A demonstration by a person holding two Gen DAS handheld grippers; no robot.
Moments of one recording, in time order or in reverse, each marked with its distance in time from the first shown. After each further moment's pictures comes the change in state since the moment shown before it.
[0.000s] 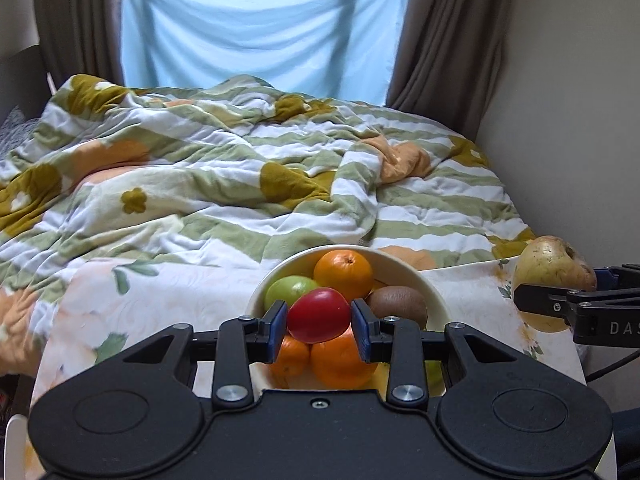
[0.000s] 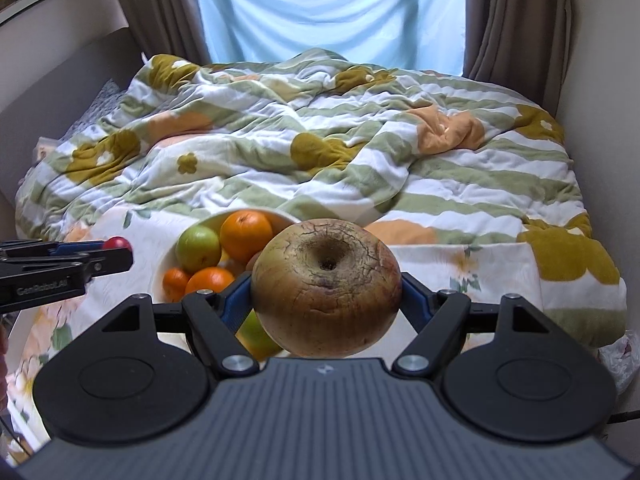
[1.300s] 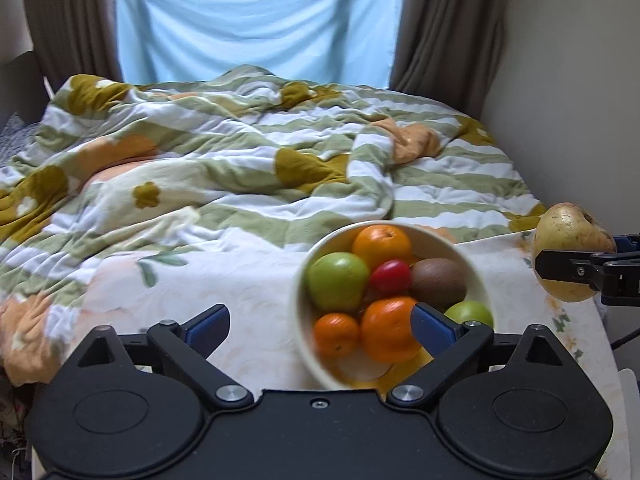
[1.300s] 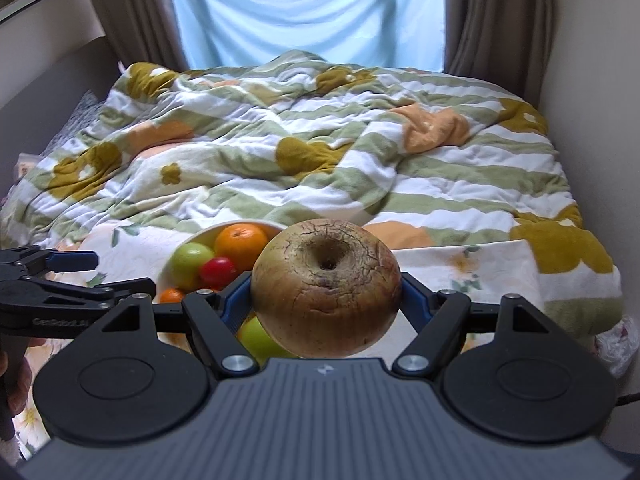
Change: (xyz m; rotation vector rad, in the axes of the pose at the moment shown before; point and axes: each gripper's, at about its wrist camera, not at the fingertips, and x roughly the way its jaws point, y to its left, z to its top) left arm -0.009 0.037 -0.019 0.040 0.028 0.037; right arm 0.007 0.021 0.005 0.040 0.002 -0.045
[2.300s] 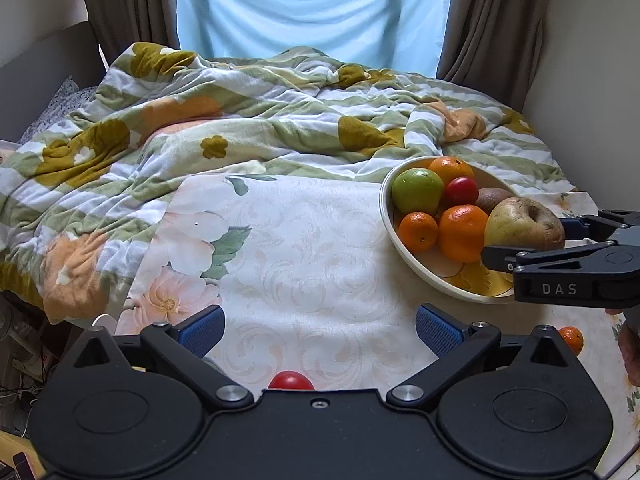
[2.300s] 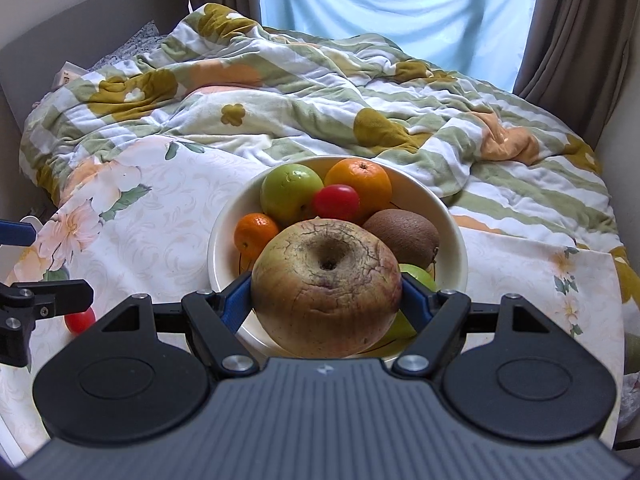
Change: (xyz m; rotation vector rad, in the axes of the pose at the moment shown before) left arm -0.040 0.045 -0.078 -0.065 0.021 0.094; right arm 0.049 0.097 -0.064 -0.244 0.007 0.045
